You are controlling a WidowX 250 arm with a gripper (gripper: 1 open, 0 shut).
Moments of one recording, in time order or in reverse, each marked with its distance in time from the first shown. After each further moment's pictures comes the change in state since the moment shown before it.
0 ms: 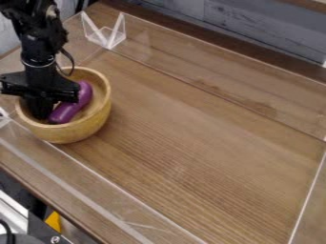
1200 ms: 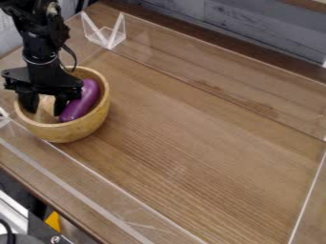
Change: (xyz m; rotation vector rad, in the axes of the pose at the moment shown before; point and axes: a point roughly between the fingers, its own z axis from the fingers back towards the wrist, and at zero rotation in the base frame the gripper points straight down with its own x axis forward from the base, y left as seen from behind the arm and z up) arm -0.003 -0.006 0.005 -0.006 0.006 -0.025
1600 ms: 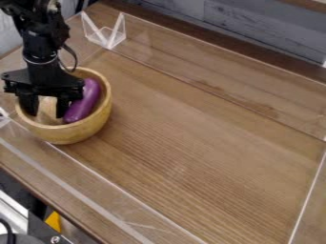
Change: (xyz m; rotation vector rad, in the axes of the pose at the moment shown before) arm -0.007 -0.002 0.009 -0.009 0.032 0.036
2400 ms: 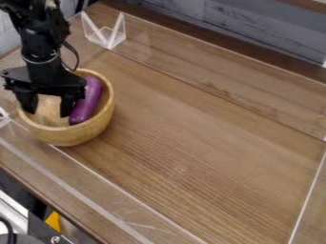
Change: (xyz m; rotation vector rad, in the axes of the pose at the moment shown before) arm -0.013 -0.006 0.007 -0.018 -0.031 -0.071
